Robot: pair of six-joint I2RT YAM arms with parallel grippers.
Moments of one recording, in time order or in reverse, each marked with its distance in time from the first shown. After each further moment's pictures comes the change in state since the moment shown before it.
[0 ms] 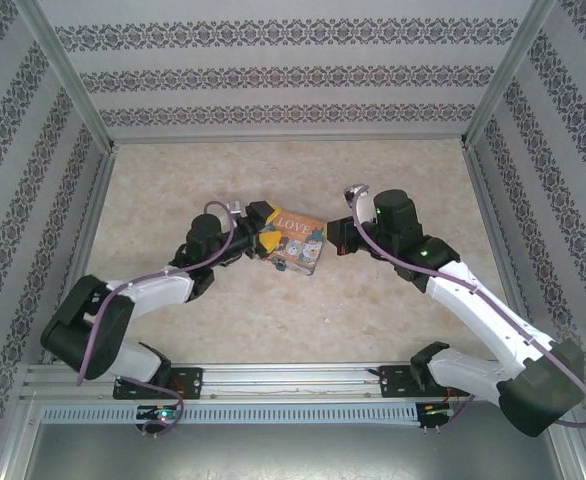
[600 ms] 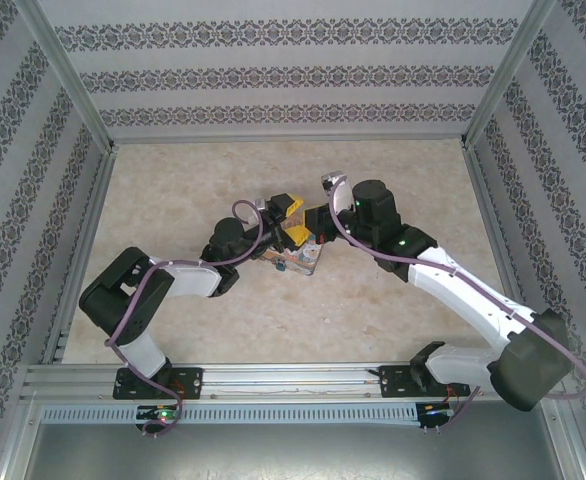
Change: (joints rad) left arm -0.111 0.209 0.086 0.297 -0.082 -0.218; right arm 0.080 0.144 0.072 0.159 0.036 0.003
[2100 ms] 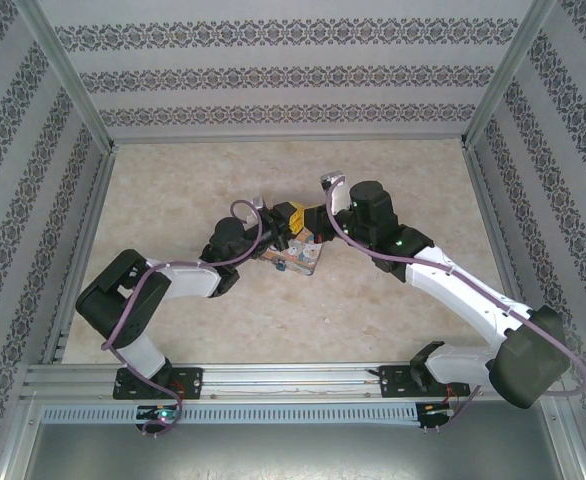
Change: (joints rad) left arm -0.006 -0.028 0.002 -0.037 -0.052 0.019; right arm 0.005 0.006 -0.019 0.019 0.036 0.016
